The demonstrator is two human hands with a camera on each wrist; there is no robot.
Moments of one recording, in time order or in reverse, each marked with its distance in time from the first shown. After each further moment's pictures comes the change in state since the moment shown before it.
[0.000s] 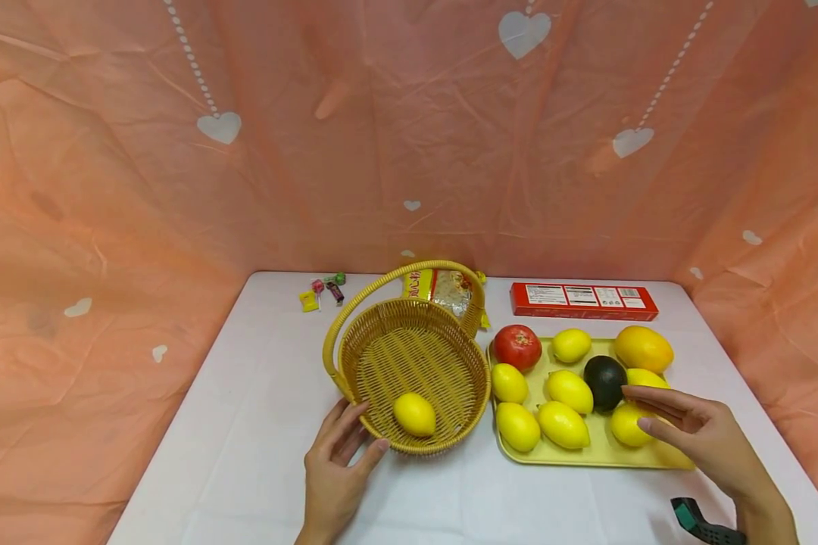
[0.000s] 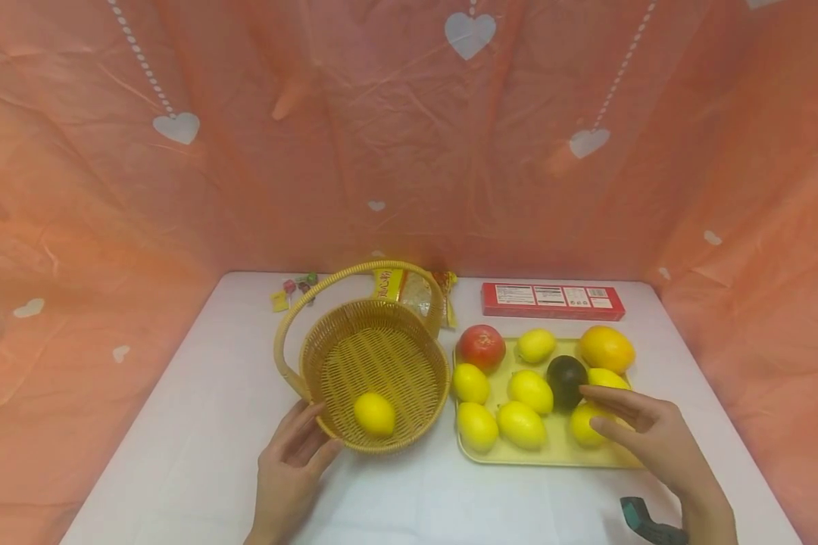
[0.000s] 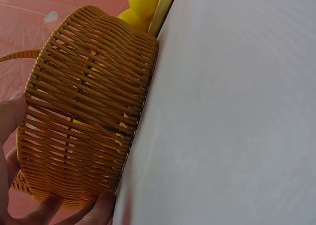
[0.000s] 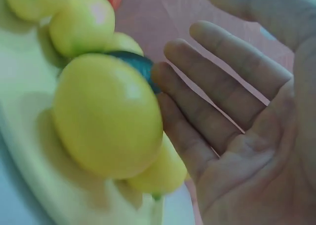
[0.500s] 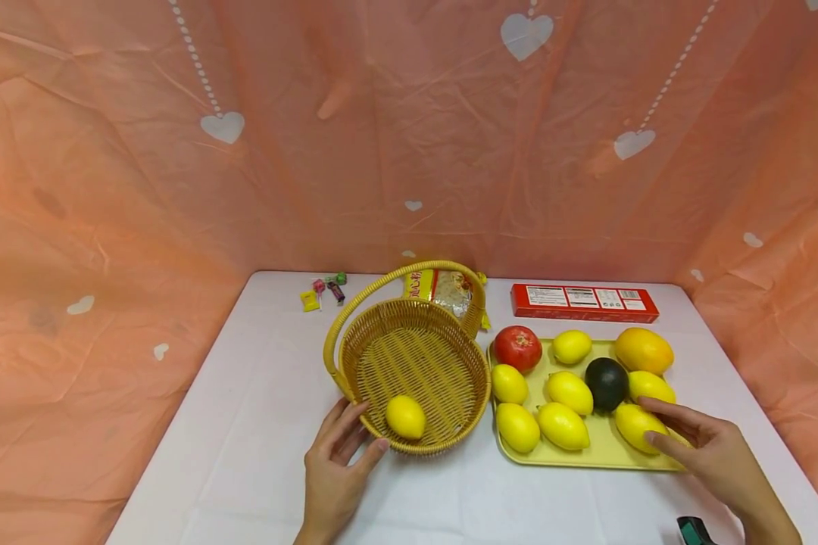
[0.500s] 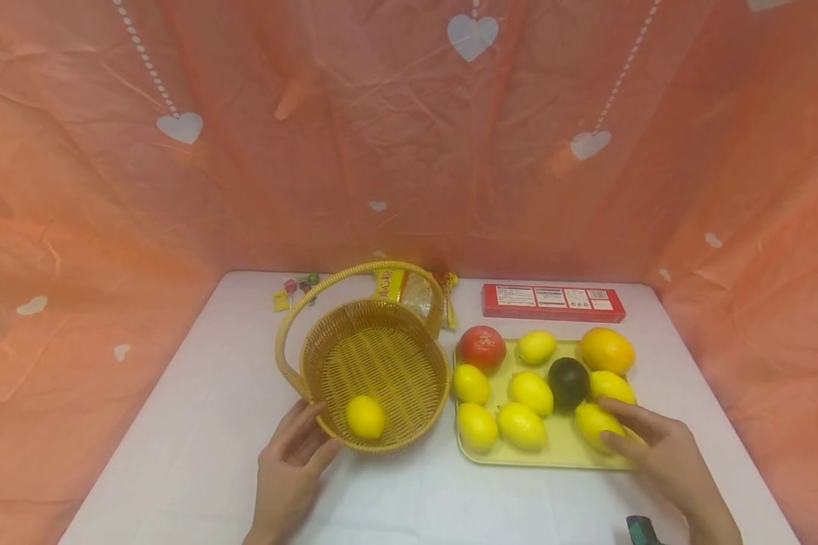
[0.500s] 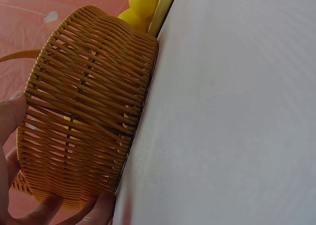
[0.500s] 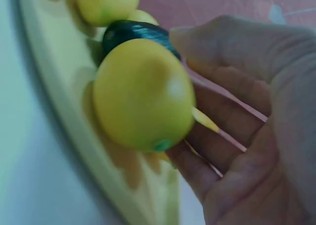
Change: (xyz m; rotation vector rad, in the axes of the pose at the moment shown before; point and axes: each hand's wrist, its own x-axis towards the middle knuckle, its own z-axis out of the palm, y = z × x) left_hand -0.001 0.000 0.000 -0.003 -0.008 0.026; right_hand -0.015 0.024 0.000 -0.182 0.096 0.146
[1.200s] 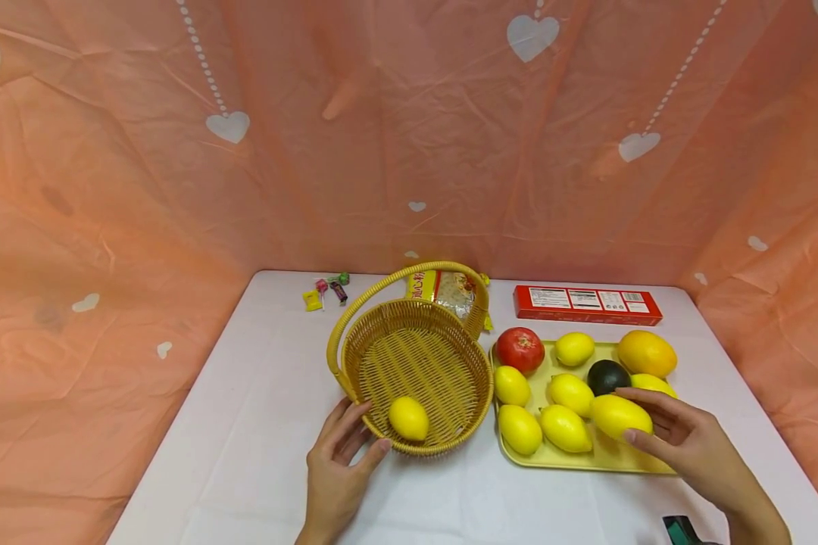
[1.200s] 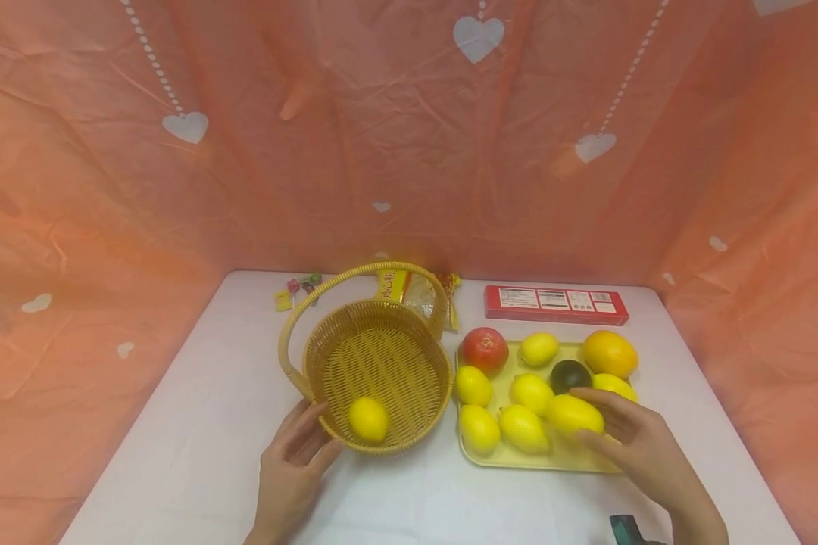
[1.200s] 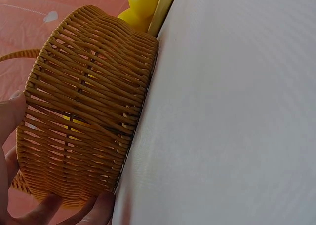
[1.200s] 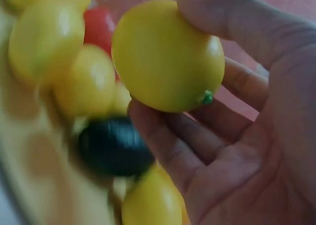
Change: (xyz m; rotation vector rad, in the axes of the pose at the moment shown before) left_hand 0.001 0.001 0.000 -0.015 -0.005 -0.009; right_hand 0.005 -0.050 0.013 0.103 -0.097 -0.170
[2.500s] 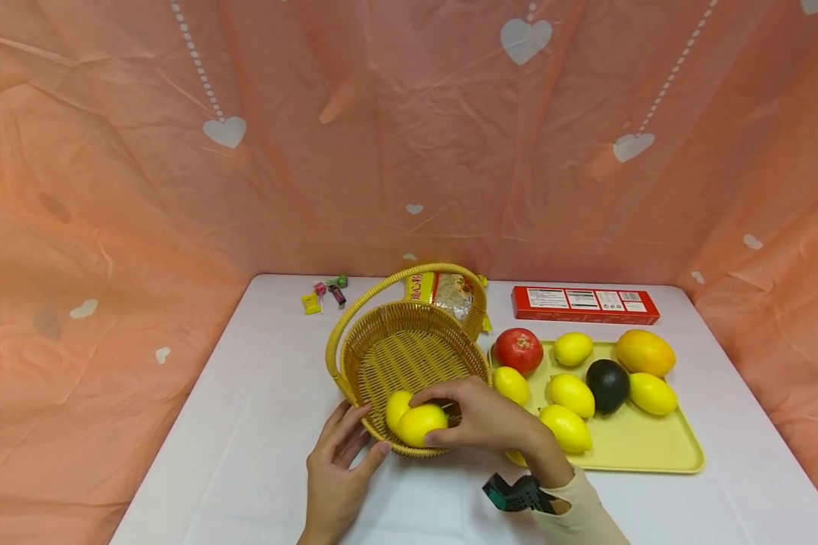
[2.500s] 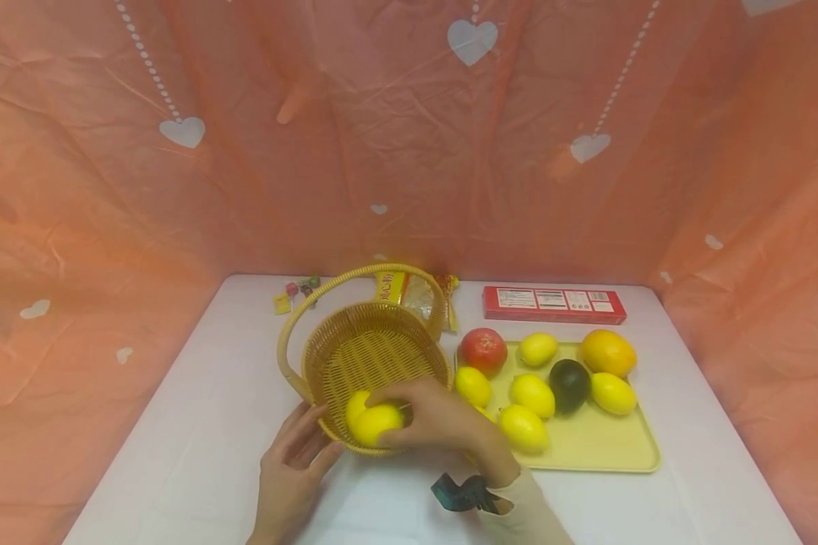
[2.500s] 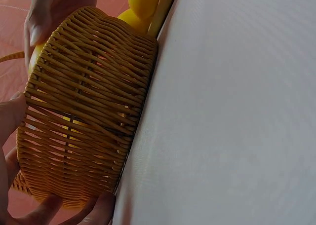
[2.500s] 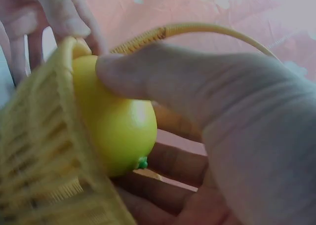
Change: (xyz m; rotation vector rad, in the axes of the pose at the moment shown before) left_hand -0.001 0.003 0.000 0.027 0.005 -0.026; right_hand 0.107 -0.117 0.178 -0.078 -0.558 -0.324
